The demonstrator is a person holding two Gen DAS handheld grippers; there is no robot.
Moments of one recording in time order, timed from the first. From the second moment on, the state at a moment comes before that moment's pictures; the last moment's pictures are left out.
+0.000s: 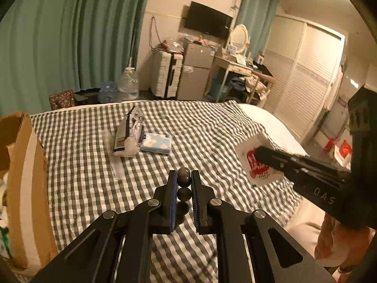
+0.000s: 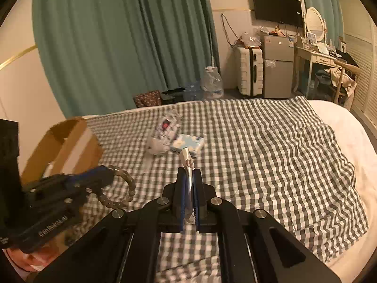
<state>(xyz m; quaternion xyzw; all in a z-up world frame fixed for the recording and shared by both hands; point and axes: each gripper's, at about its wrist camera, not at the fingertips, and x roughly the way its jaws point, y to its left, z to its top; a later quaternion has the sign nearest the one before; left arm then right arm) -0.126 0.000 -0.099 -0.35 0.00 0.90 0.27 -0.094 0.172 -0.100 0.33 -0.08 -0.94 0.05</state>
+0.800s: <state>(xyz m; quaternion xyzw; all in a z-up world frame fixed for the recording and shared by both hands) -0.132 -0.167 0.021 -0.36 0.00 0.92 0.15 -0.077 -0.006 0.010 0.28 0.00 -0.95 0.16</state>
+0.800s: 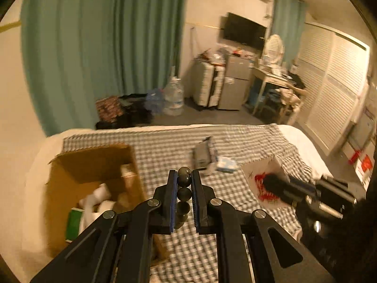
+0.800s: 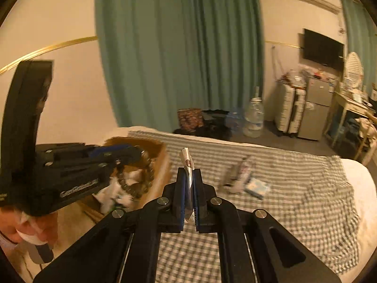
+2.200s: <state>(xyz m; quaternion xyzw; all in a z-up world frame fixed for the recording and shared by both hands) -0.131 -0.246 -0.052 -0.37 -0.01 0.93 0.05 -0.116 -0.002 -0.059 0.34 -0.05 -0.94 0.07</state>
